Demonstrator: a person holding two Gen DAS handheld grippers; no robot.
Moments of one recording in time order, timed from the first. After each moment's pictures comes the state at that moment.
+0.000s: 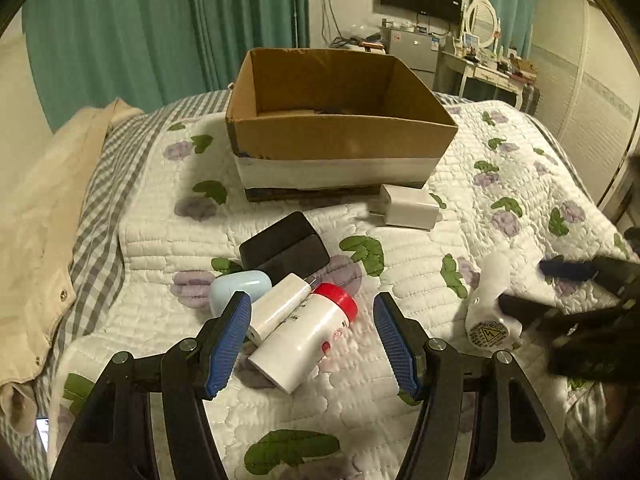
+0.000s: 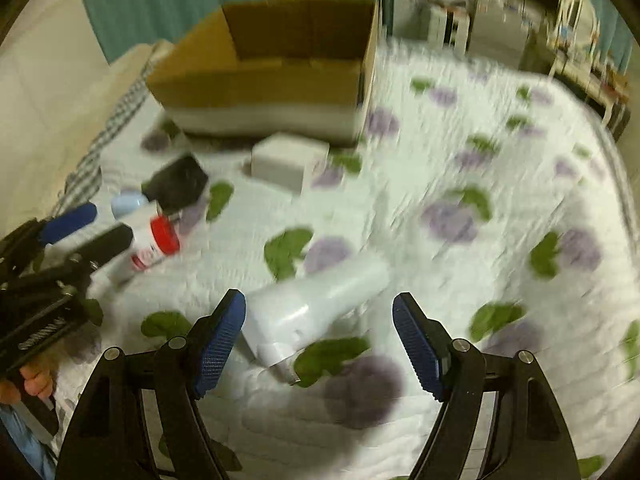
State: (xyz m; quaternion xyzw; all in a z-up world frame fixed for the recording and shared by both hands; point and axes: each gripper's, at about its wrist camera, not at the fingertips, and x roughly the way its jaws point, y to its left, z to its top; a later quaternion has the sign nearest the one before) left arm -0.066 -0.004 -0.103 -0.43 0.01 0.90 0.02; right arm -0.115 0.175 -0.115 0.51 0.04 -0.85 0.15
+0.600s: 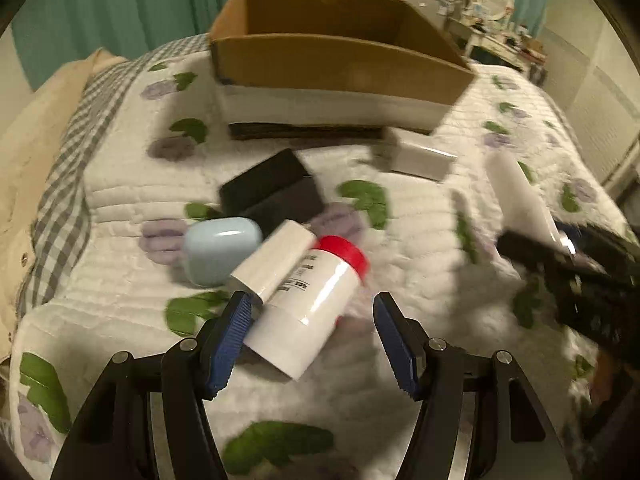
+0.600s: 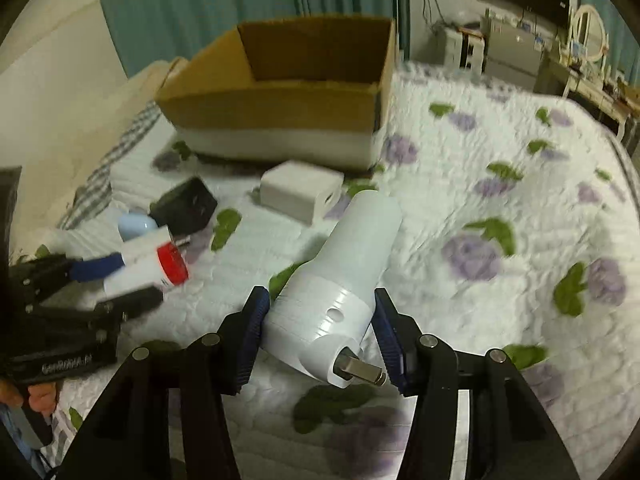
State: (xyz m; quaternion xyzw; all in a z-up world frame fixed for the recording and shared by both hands) left arm -0.073 -0.001 -0.134 -0.51 -0.01 0.86 0.04; right arm -0.125 0.179 -0.110 0.45 0.03 -0.87 0.19
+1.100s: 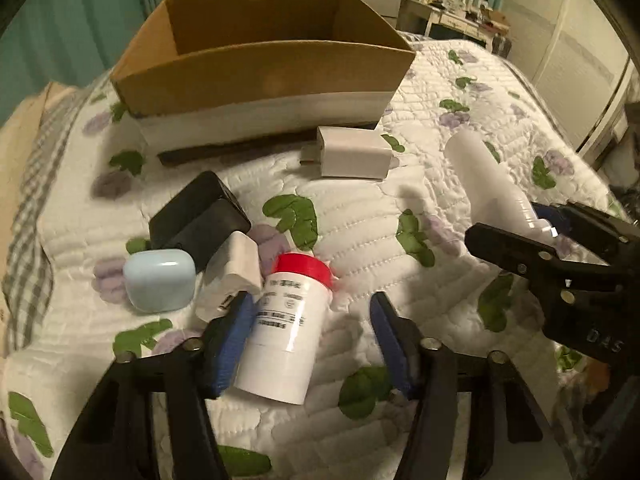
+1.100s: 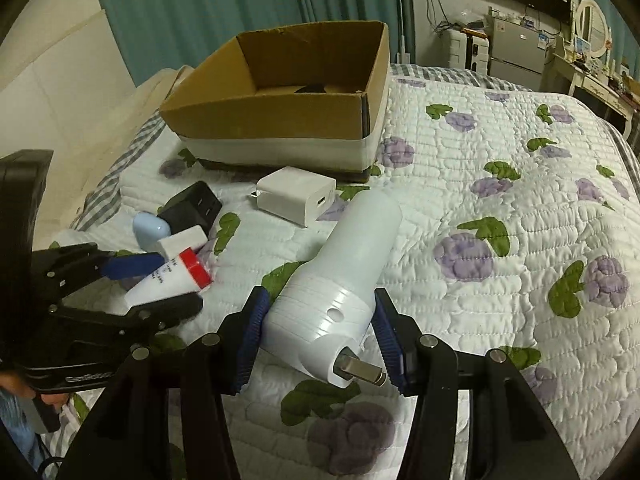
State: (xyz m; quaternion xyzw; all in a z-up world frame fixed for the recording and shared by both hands) left arm -0.092 0.039 -0.135 -0.51 0.05 0.85 0.08; right arm -0.128 0.191 -0.111 0.45 0.02 -0.87 0.21
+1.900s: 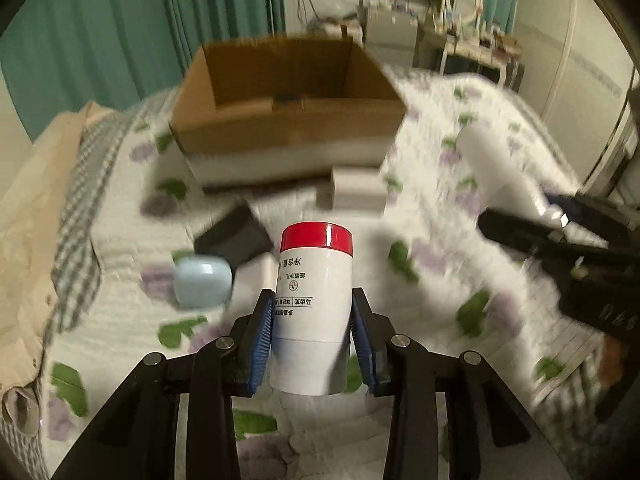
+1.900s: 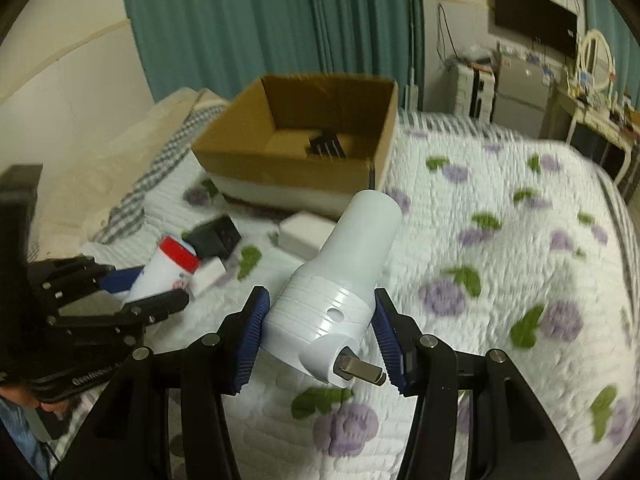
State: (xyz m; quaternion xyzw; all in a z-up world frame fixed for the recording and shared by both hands) left arm -0.065 0.033 -0.083 -0.45 0.03 0.89 0.05; right arm -0.110 0.197 -0.055 0.39 0.04 -0.89 0.23
